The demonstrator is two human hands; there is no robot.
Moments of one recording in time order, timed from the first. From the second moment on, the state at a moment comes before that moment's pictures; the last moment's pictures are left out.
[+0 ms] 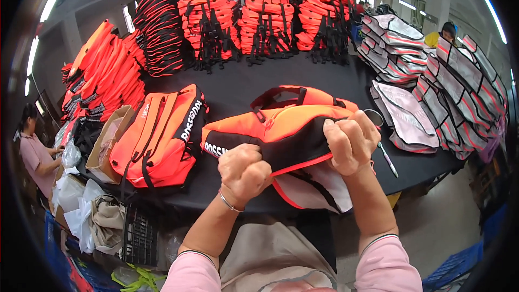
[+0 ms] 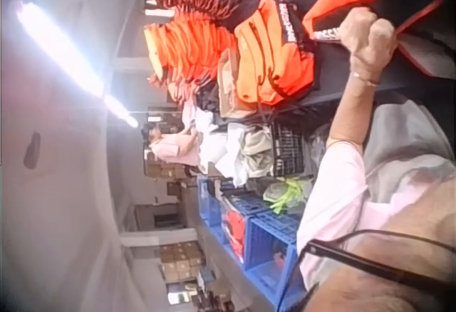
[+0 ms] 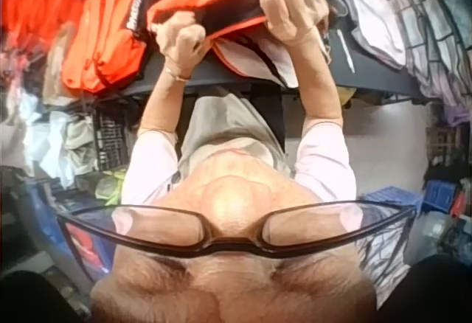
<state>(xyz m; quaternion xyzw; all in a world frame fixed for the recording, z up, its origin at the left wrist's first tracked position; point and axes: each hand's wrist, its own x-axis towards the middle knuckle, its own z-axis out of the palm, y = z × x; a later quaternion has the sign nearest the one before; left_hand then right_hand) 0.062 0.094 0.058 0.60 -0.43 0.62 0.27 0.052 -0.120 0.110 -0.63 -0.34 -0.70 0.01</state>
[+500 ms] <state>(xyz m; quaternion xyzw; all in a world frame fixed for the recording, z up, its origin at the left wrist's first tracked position) -0.006 0.091 0.019 0.34 -0.08 -0.13 0.93 0.044 -0.106 0.030 -0.65 -0.34 -0.68 0.03</state>
